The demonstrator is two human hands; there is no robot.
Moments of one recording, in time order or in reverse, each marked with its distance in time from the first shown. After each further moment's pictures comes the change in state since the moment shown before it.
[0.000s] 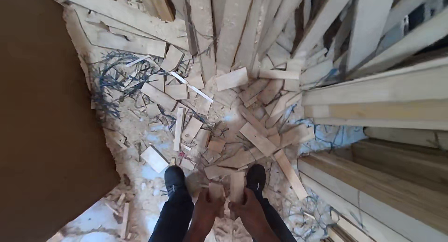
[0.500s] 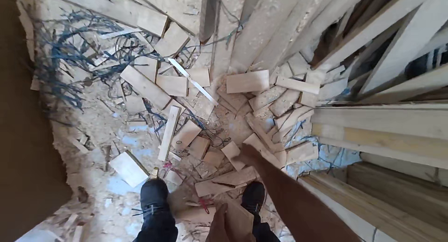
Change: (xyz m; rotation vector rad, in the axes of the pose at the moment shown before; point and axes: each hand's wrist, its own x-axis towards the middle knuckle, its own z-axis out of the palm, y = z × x) left_hand -0.008 0.069 -0.006 0.068 -0.147 0.138; right_hand 0.268 -0.126 -0.023 -0.975 0.027 -0.050
